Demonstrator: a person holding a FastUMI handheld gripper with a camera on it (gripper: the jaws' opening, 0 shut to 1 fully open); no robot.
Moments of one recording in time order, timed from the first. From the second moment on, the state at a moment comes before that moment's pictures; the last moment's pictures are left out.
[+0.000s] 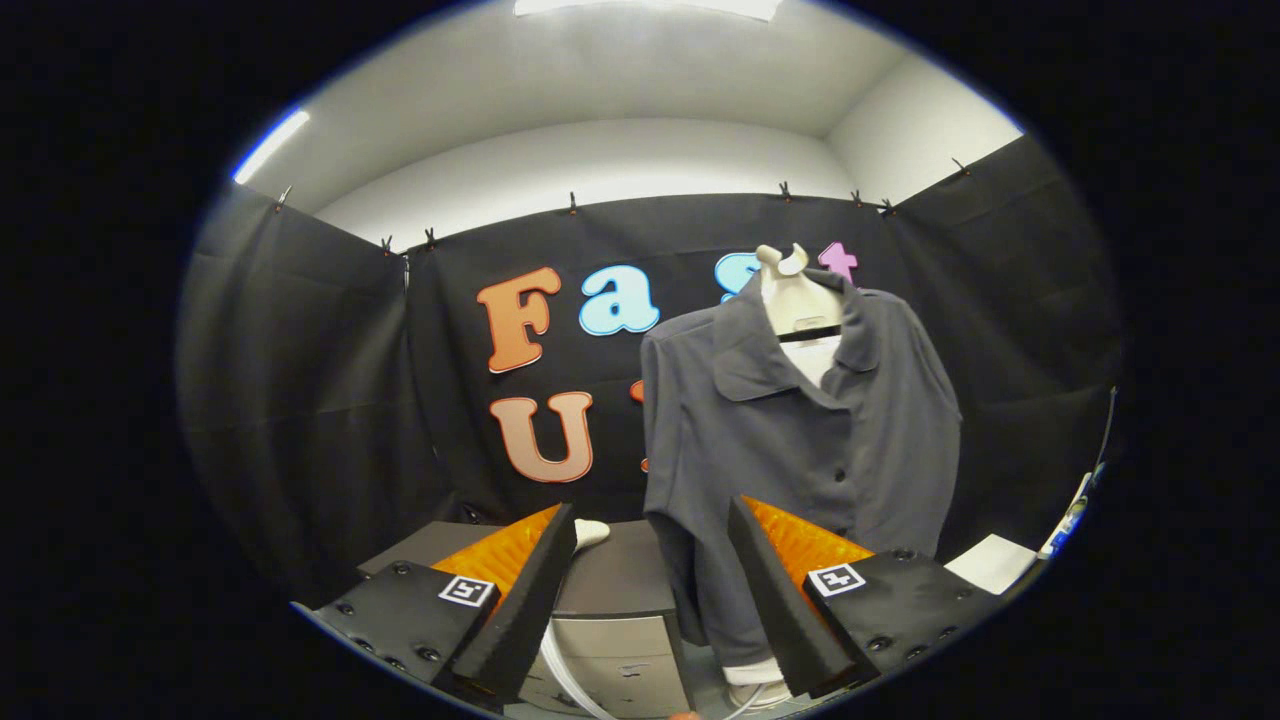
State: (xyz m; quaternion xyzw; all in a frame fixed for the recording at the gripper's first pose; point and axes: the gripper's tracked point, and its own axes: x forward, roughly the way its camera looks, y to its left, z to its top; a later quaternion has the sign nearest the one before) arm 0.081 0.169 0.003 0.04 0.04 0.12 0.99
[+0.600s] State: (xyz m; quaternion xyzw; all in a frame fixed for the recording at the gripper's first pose) arm 0.198 0.321 -0.092 -0.03 0.16 0.18 0.97
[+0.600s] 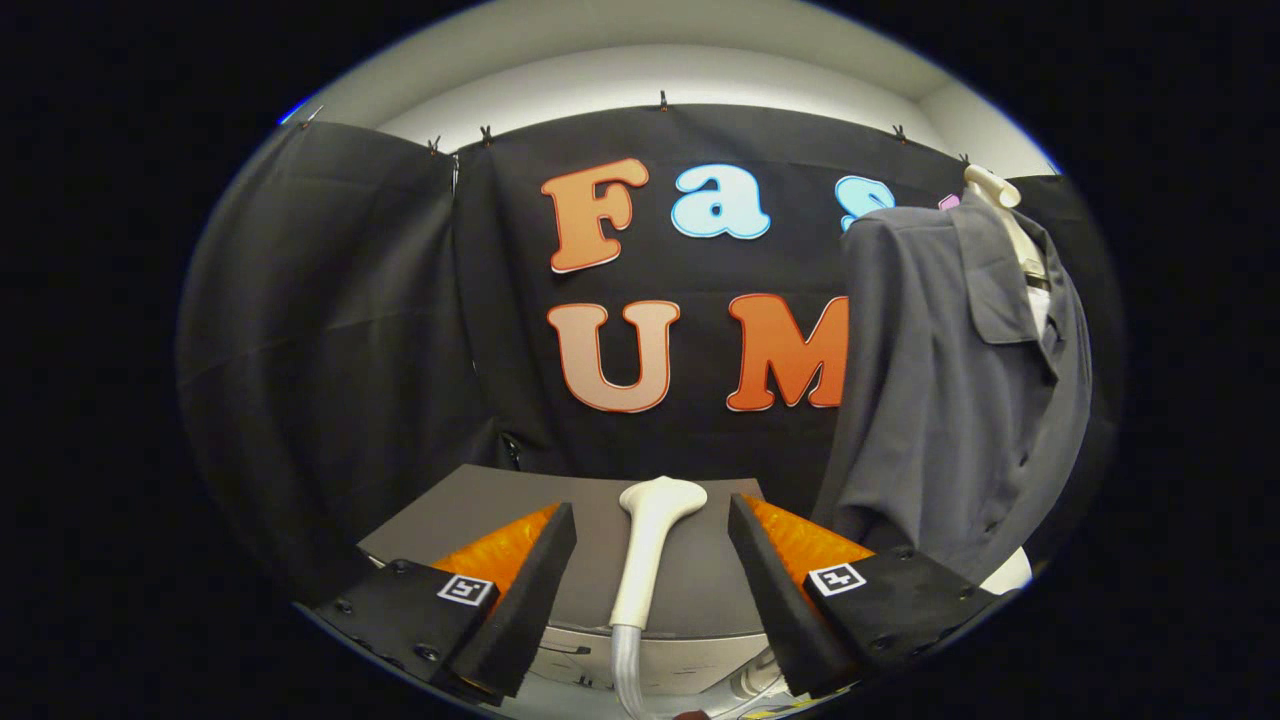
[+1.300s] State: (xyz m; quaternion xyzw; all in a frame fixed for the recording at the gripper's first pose) arm 0.305 0.351 -0.231 -0.09 0.35 0.12 0.93
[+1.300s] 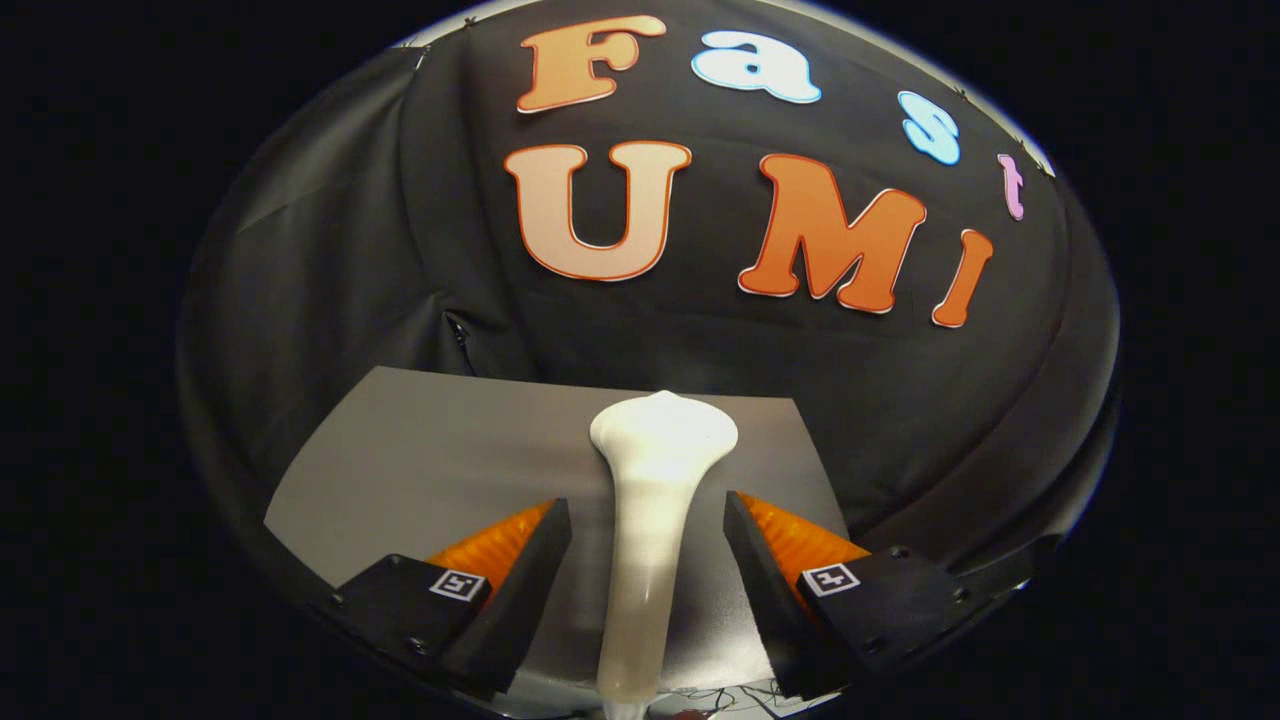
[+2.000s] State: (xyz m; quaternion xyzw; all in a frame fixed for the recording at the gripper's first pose) arm 0.325 0.348 -0.286 -0.05 0.44 0.10 0.89
